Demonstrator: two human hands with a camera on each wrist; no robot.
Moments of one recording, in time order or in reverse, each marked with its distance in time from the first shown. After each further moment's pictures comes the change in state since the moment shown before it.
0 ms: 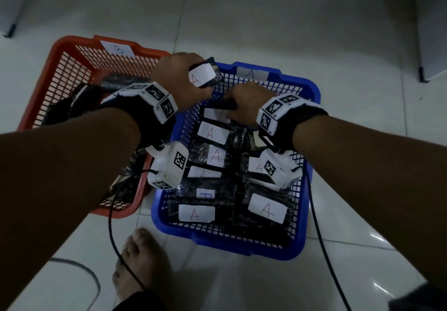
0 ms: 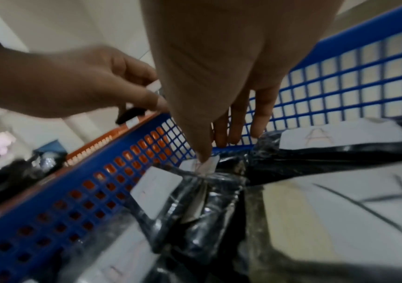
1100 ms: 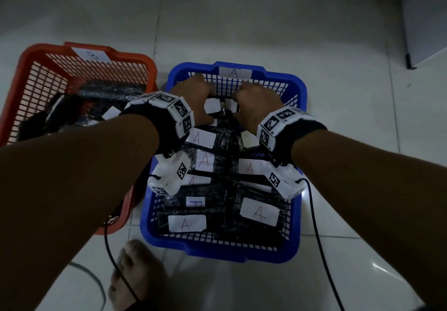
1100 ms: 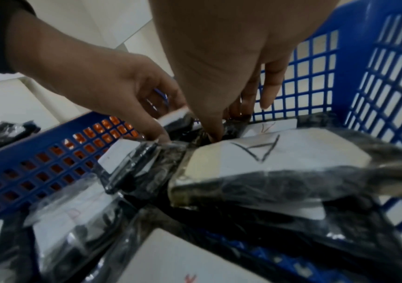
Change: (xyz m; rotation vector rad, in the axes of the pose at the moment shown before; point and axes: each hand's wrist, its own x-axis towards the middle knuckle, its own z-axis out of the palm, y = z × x) left_hand 0.027 0.013 0.057 0.176 -0.448 0.022; right_hand -0.016 0.030 0.019 -0.169 0.191 0.134
